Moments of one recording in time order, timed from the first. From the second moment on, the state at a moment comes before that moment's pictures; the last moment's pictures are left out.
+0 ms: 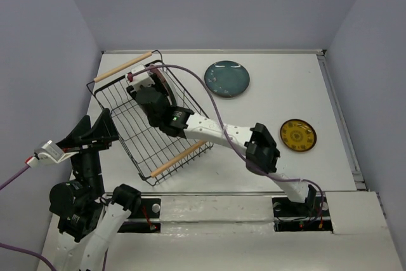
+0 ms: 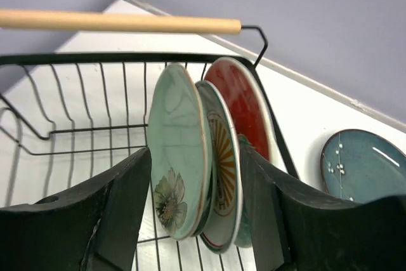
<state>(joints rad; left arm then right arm) -0.43 0.07 0.68 -0.09 -0.55 -0.37 1.17 2.36 2.24 0.00 0.83 -0.13</state>
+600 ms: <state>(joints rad) -0.45 0.06 0.68 -0.09 -0.51 -0.38 0.35 1.06 0.95 -0.32 0.43 0.59</state>
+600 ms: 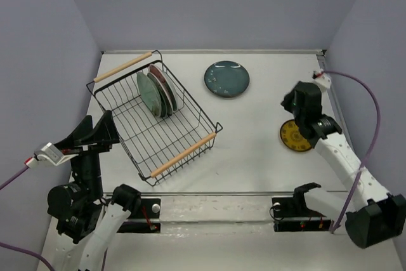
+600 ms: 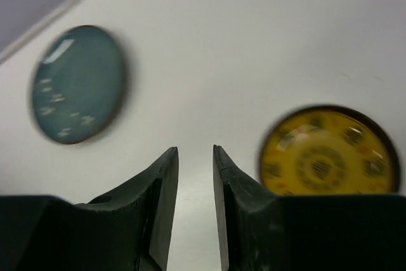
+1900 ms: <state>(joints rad) -0.52 0.02 0.68 -0.09 -0.51 -0.38 -0.49 1.10 0.42 -0.15 -0.19 0.74</state>
